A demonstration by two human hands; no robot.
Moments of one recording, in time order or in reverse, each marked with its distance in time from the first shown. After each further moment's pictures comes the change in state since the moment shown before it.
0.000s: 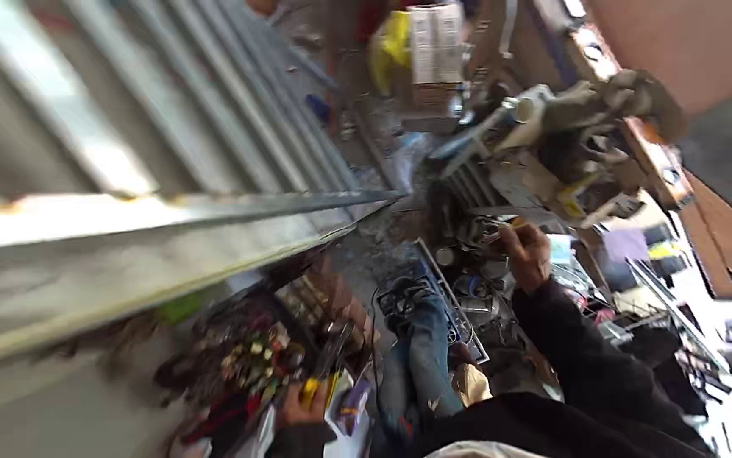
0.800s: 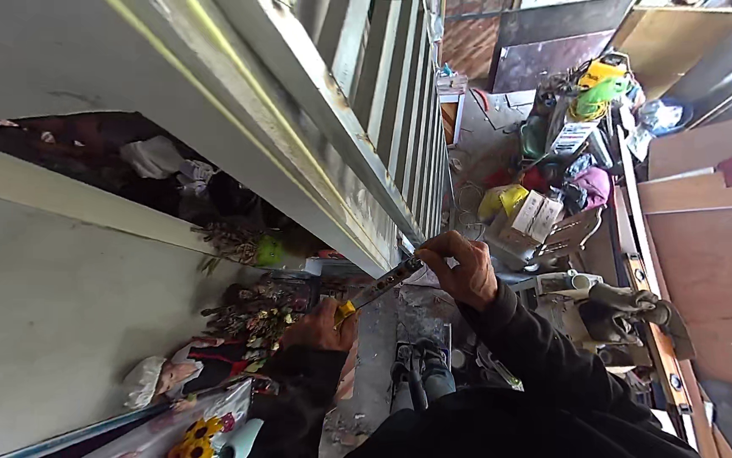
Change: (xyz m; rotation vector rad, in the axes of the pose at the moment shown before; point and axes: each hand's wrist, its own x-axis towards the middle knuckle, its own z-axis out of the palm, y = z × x) left_hand -0.081 0.058 -0.286 0.039 0.597 0.078; right_hand -0.220 -0.307 0.095 0.181 -0.544 -1.465
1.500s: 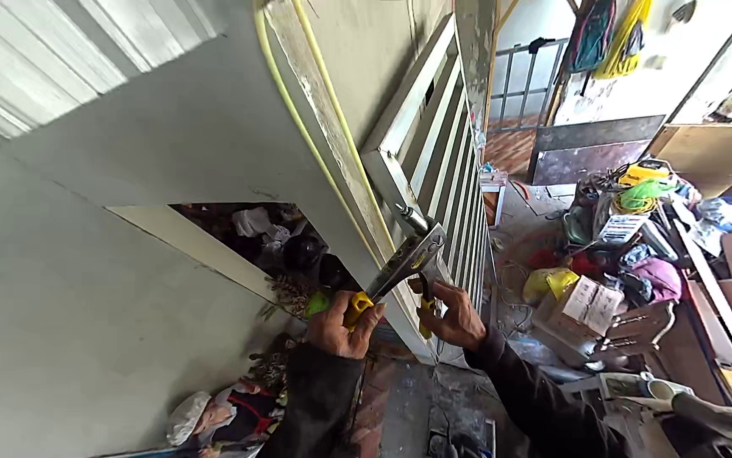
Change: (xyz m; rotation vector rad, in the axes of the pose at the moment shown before) left_hand 0.062 0.002 -0.110 -0.386 0.416 0.117; right_hand 0.052 -0.010 0.065 0.308 -0.158 -0.038
